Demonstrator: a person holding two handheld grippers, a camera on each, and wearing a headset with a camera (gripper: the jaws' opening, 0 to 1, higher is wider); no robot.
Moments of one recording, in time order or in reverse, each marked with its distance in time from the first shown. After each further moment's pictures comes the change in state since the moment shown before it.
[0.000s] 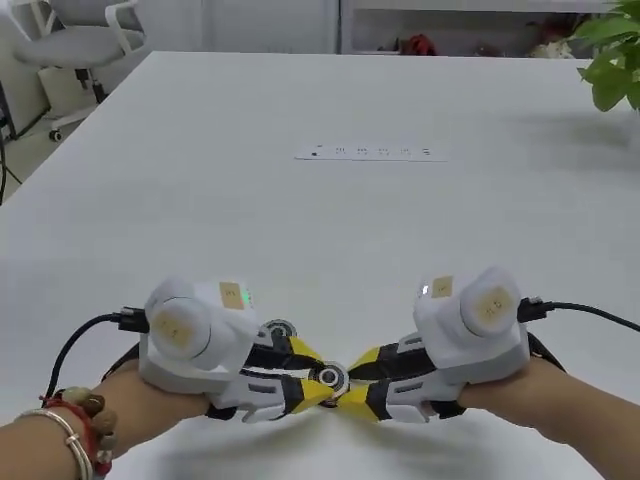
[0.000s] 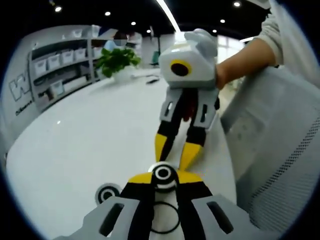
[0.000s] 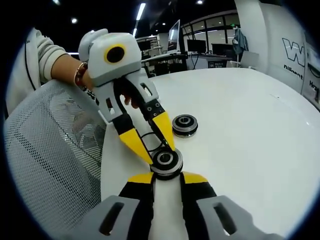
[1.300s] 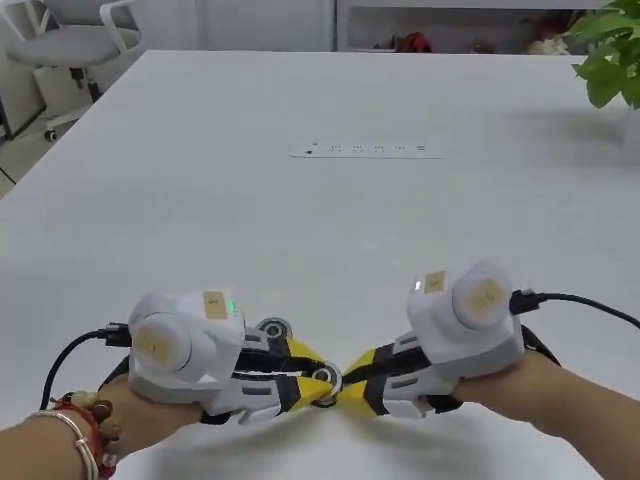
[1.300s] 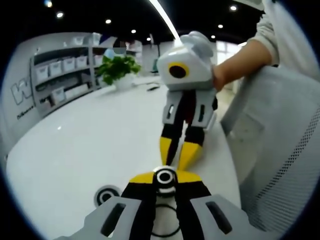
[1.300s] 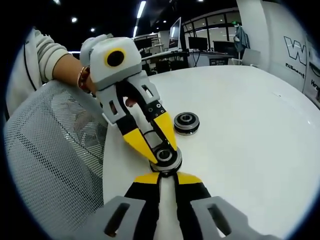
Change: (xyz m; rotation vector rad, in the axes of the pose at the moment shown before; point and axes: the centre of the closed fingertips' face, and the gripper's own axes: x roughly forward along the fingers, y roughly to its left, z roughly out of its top) left arm 0.002 0.004 0.004 0.018 -0.075 0.013; right arm -0.002 0.002 -0.002 0.000 0.028 0.012
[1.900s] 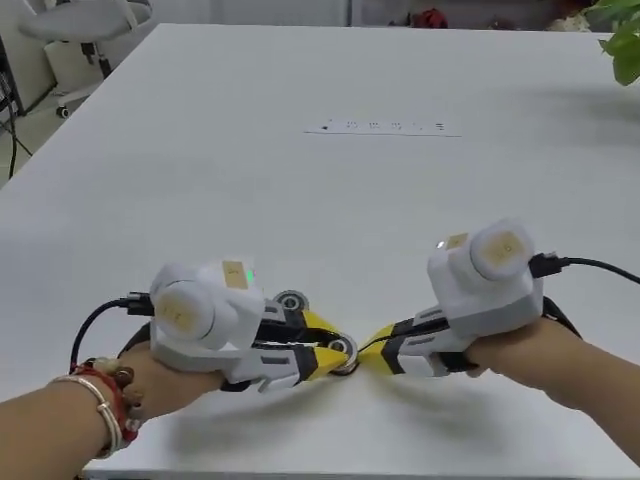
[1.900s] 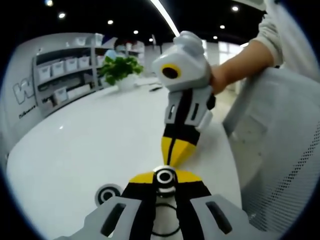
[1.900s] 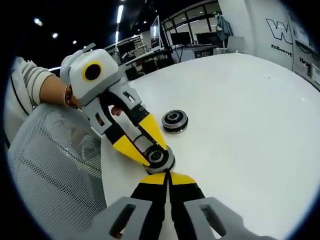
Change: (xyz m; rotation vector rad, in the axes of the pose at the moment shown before) left arm 0.000 0.000 -0.002 -0.006 -0.008 0.019; right arm 0.000 -0.010 -0.001 0.188 0.010 -0.036
